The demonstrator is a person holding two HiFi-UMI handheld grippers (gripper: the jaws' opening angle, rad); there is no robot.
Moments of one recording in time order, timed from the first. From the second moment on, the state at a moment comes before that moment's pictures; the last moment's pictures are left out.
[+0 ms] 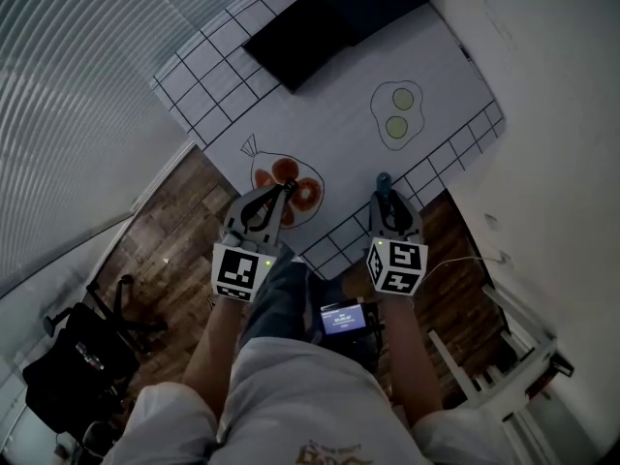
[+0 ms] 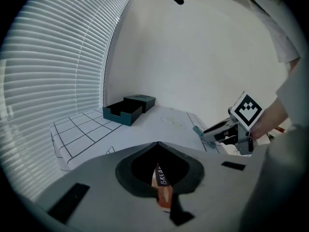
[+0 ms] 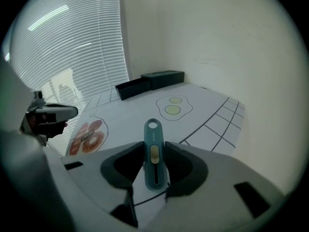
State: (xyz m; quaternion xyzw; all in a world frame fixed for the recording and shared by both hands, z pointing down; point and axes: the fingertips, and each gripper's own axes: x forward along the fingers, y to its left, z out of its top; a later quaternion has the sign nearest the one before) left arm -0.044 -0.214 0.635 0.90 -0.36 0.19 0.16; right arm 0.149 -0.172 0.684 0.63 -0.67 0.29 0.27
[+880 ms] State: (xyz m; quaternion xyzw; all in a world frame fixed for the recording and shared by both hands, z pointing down) left arm -0.050 -0.216 0.650 0.90 -0.35 0.19 0.19; right arm 0.143 -0.175 0.699 0.62 -0.66 0.31 0.30
